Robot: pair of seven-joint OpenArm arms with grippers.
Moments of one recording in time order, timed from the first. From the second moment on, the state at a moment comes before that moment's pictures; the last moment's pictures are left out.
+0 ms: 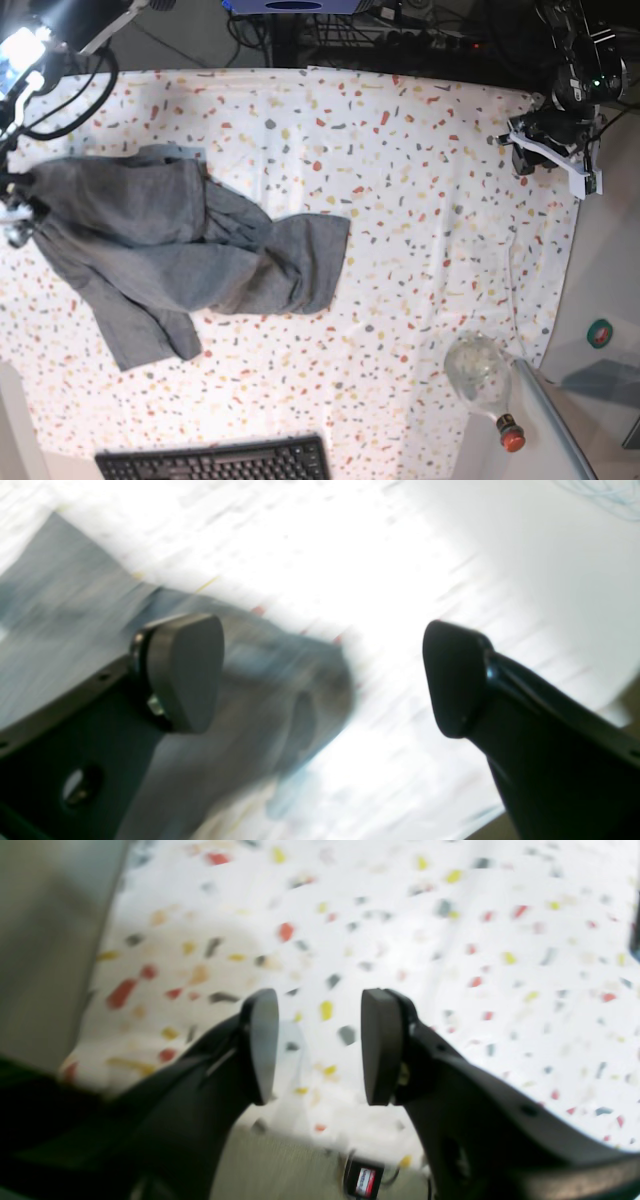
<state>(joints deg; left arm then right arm) 25.9 -11.8 -27.4 100.5 -23.6 -7.8 41.3 -4.2 -7.2 47.4 101.0 1.1 15.7 -43.5</state>
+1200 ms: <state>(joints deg) 13.1 -7.0 4.9 84.8 -23.3 -7.4 36.1 -10.8 -3.4 52.6 99.7 25.8 22.6 -56.3</state>
